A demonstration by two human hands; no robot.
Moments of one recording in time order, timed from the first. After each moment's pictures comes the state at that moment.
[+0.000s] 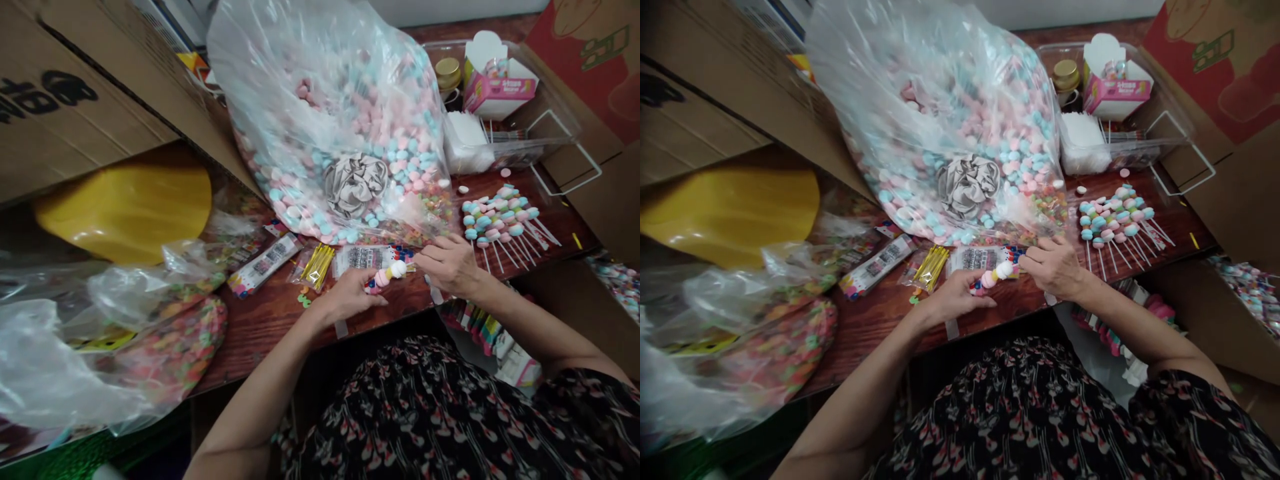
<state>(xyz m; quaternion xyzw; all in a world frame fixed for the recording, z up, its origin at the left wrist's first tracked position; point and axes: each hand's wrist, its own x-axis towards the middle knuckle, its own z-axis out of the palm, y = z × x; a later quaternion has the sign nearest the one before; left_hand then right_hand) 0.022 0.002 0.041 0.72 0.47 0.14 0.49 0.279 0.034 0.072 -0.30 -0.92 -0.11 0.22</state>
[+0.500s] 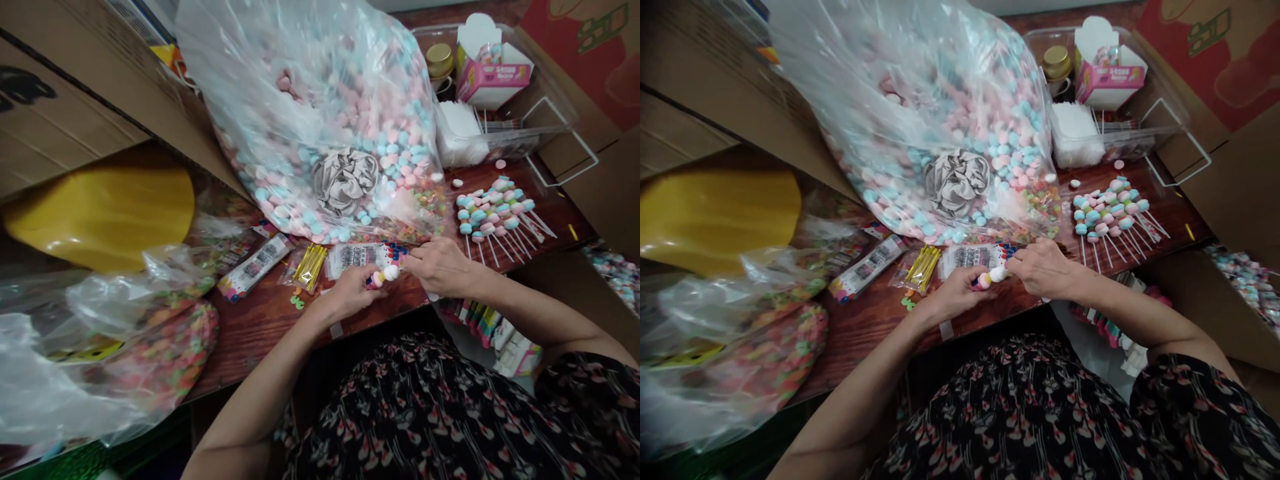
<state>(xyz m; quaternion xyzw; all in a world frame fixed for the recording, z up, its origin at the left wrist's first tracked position) 0.038 0.006 0.030 0.75 0.47 0.16 0.43 0.271 0.030 0.086 -0.31 -0.95 -0.01 0.03</state>
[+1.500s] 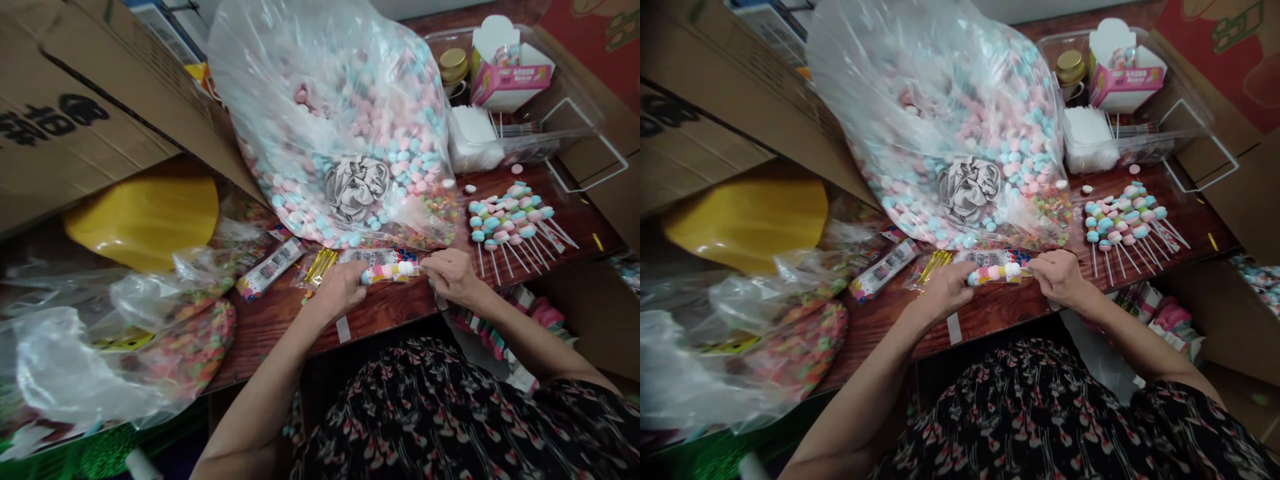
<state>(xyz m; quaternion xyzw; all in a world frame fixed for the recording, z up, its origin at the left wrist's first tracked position) 0.010 0.013 0.051 0.82 0.54 0.04 0.19 0.288 0.029 0.030 -0.35 -0.88 0.09 0.32</state>
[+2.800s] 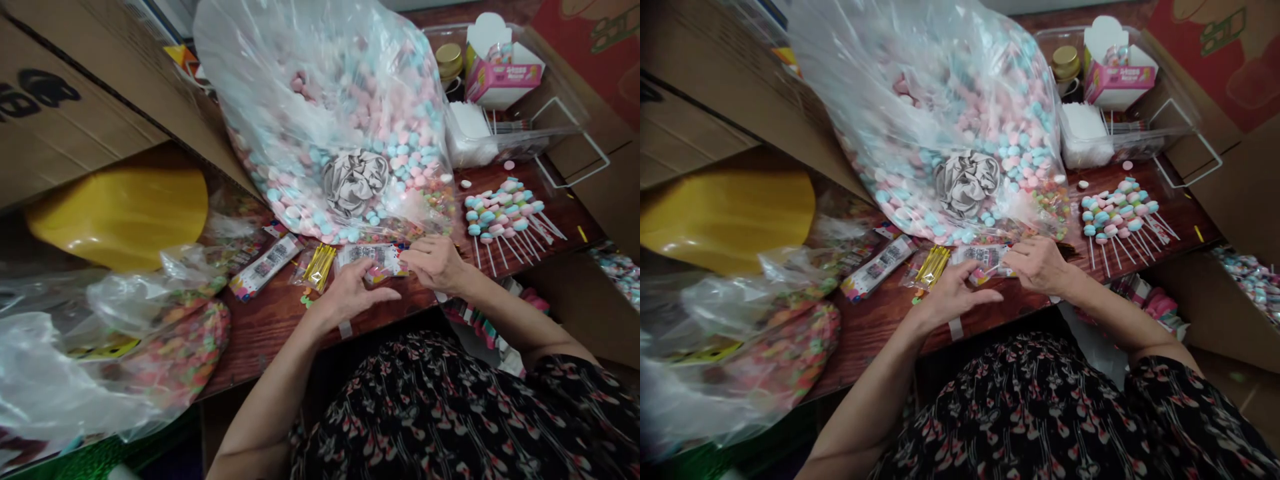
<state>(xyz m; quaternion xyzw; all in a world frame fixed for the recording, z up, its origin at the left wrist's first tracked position) 0.018 0.002 0.064 0.73 0.51 0.21 0.40 0.251 0.044 0.068 -0.26 -0.93 0.00 0.28</state>
